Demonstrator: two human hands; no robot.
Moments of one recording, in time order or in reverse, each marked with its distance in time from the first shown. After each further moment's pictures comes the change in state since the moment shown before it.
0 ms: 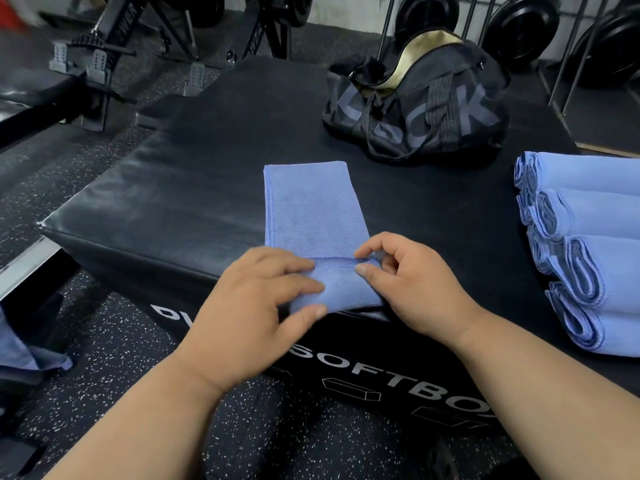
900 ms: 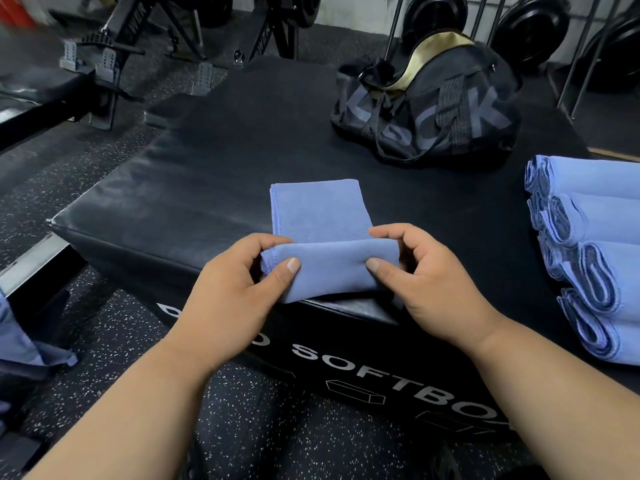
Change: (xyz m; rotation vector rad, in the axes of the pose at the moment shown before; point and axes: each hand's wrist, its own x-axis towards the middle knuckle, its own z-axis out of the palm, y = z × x) left_hand 0.005 -0.005 -0.014 -0.440 0.109 -0.551; right_hand -0.005 -0.009 -0.004 0.282 0.036 0.026
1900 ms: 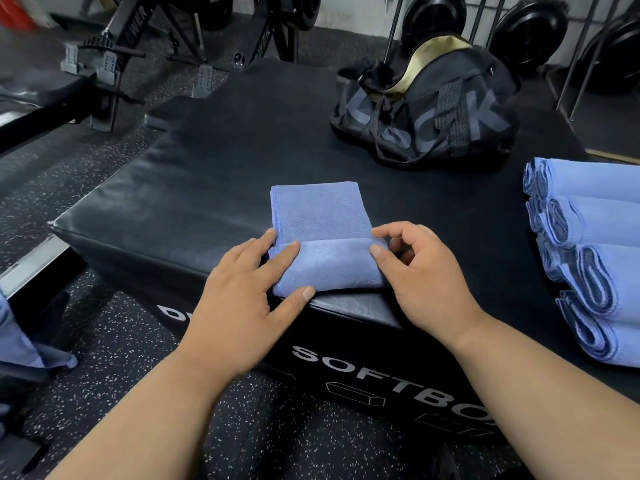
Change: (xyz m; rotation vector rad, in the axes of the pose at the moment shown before) left_hand -0.001 -0.024 0.011 0.533 -0.028 0.247; right_hand 0.011 0.004 0.011 -0.112 0.187 0.010
